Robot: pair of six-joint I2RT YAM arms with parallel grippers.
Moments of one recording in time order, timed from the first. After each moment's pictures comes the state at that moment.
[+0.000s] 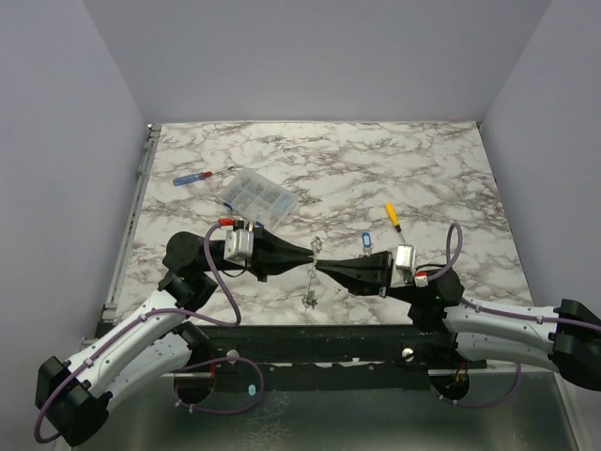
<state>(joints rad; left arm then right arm) -0.68 0.77 0.57 0.62 0.91 -0.17 1.07 0.95 0.33 1.22 -0.33 -0.01</state>
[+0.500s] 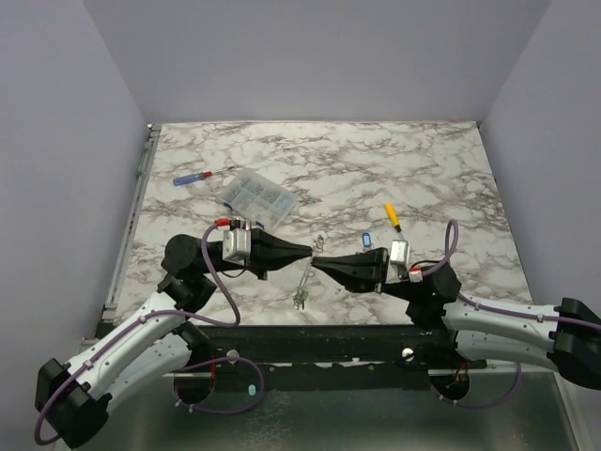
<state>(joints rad) -0.67 0.76 0.55 0.63 0.87 -0.16 1.07 0.97 0.36 1.18 -0.32 -0.01</state>
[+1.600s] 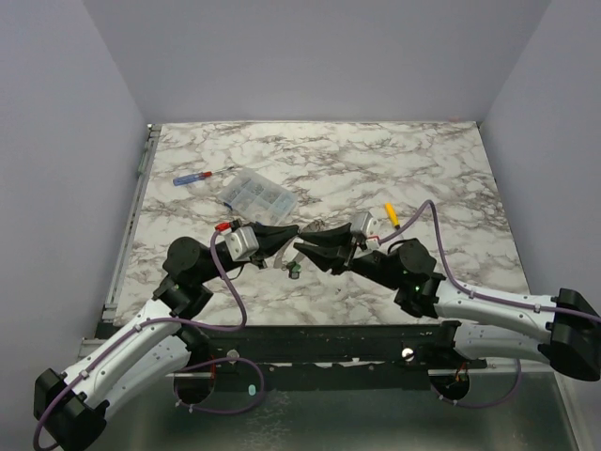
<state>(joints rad) -0.67 0.68 0.51 0.48 0.55 0.09 1.07 1.06 0.57 0.79 -0.13 -0.03</state>
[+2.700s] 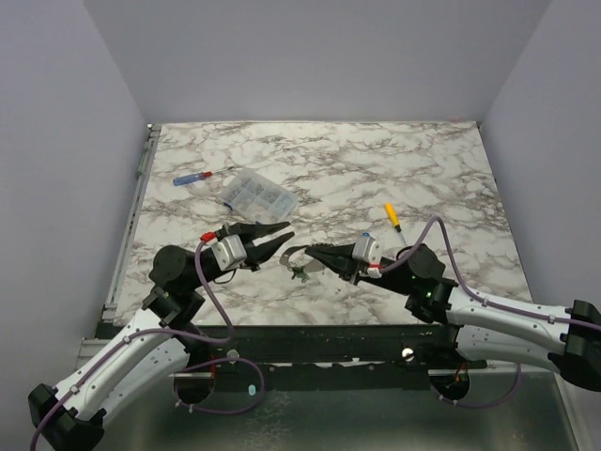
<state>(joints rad) -0.67 0.60 0.51 0.45 0.51 0.12 1.07 0.97 0.51 0.71 -0.19 -0.28</state>
